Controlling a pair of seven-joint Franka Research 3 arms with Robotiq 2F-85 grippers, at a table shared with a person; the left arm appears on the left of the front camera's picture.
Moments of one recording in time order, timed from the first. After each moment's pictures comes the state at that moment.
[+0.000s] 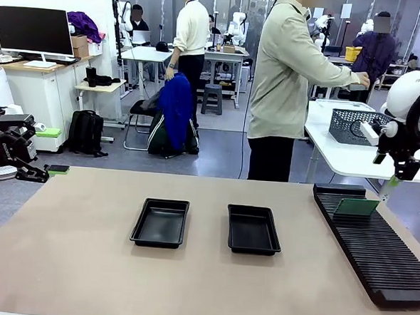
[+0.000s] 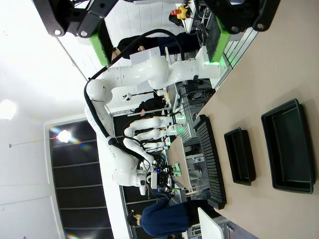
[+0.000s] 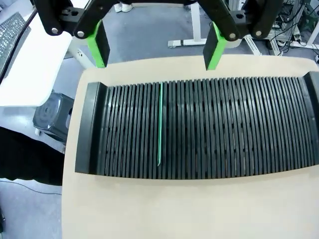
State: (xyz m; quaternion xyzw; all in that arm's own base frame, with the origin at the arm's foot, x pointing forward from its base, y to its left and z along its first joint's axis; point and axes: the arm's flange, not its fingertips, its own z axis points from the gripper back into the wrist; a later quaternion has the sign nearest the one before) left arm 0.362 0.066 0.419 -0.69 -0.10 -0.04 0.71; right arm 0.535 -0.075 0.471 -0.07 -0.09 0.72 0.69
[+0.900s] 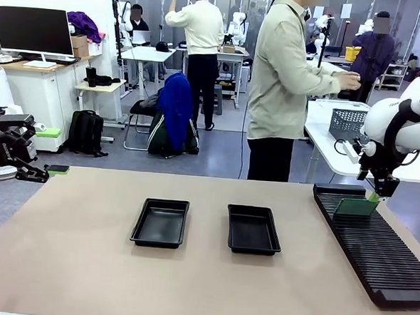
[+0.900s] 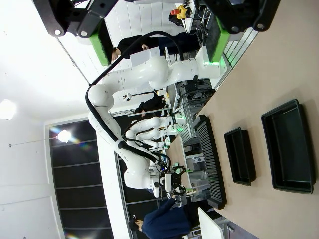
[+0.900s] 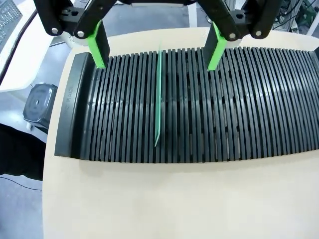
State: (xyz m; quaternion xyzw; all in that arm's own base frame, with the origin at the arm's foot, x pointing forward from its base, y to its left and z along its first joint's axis) left arm 0.362 0.066 0.419 -0.69 -0.10 -0.04 0.71; right arm 0.552 -0.057 0.409 -0.06 -0.08 0.71 0.69
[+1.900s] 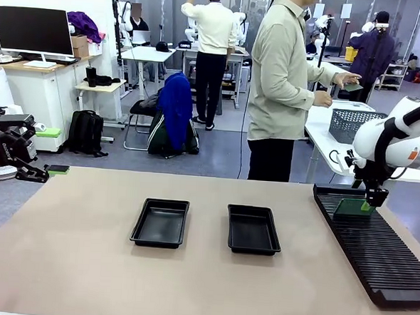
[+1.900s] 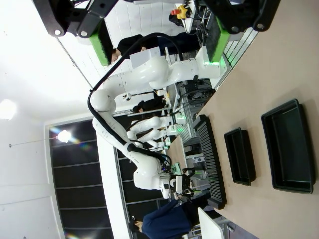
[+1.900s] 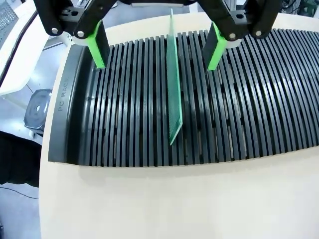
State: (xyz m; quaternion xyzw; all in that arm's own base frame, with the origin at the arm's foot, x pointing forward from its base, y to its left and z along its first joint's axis) left arm 0.362 0.066 0.419 -0.69 -0.10 -0.04 0.71; right arm 0.566 -0.060 0.366 -0.08 -0.09 0.70 0.71
